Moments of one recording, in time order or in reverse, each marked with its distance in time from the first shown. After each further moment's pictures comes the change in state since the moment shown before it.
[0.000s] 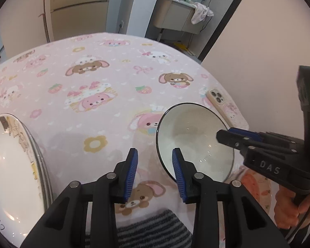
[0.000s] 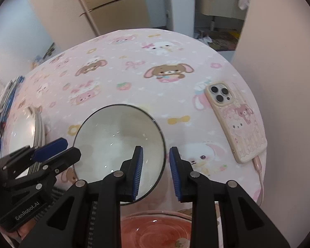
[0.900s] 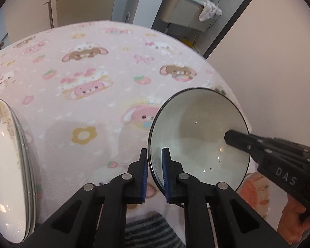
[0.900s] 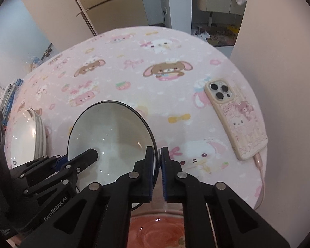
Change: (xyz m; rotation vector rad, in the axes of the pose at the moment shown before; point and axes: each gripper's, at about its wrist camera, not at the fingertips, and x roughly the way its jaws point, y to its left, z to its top) left arm 0.012 -0.009 -0.003 -0.066 0.014 0.002; right arm -0.006 0.003 0.002 0.002 0.025 0.011
